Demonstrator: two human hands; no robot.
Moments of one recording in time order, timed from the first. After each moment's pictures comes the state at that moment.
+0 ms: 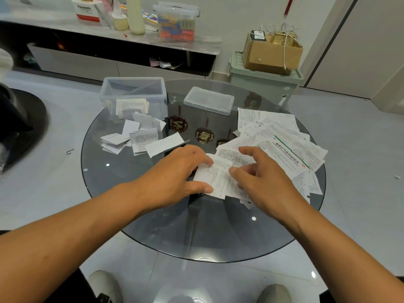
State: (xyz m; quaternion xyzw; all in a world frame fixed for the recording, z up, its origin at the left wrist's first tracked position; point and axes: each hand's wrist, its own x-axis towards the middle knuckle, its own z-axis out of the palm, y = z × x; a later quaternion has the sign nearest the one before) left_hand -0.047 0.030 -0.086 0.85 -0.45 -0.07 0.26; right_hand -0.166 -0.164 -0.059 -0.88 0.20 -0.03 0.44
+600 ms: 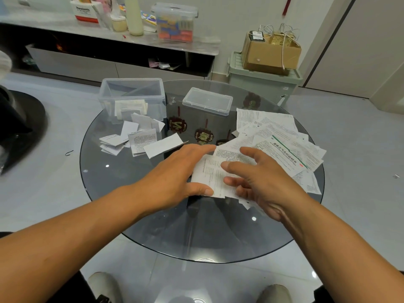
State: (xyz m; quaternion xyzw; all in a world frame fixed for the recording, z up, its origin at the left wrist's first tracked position) left_hand -0.054 0.029 -0.086 0.84 -0.43 -0.10 0.31; right_hand -0.151 -0.153 -0.048 -0.65 0.31 -0.02 0.70
